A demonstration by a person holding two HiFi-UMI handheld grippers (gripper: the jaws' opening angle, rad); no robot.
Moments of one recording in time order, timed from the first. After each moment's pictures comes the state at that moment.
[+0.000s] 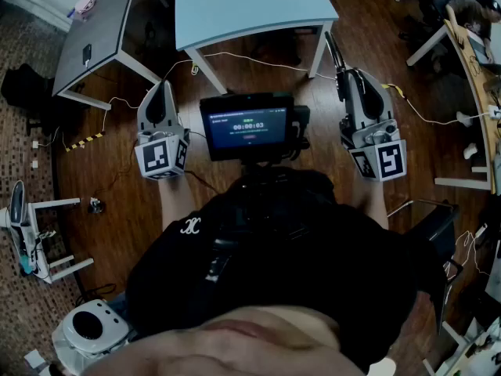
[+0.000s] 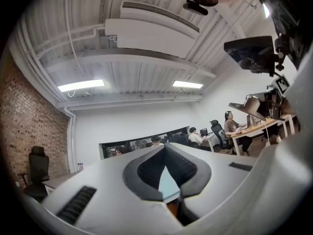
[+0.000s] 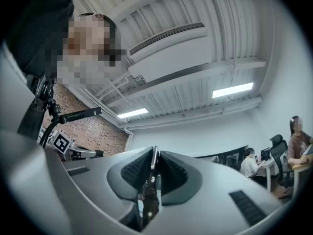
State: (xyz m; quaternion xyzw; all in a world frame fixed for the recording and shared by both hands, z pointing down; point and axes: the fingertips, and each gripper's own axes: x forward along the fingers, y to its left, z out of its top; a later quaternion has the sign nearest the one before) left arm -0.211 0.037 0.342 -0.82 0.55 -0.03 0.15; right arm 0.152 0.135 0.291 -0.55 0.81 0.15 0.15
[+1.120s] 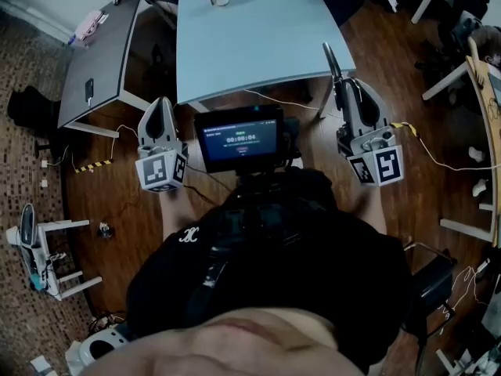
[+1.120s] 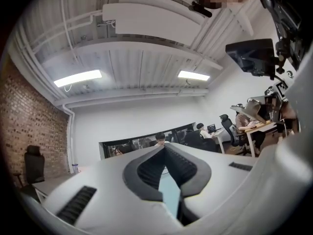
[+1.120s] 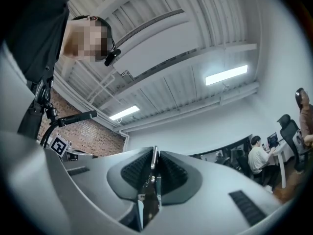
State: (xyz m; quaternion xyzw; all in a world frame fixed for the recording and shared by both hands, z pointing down) left arm -0.177 -0.191 0.346 -0.80 0.58 -0.03 0.14; right arm 0.212 -0.121 0.311 -0.54 0.81 0.11 0.19
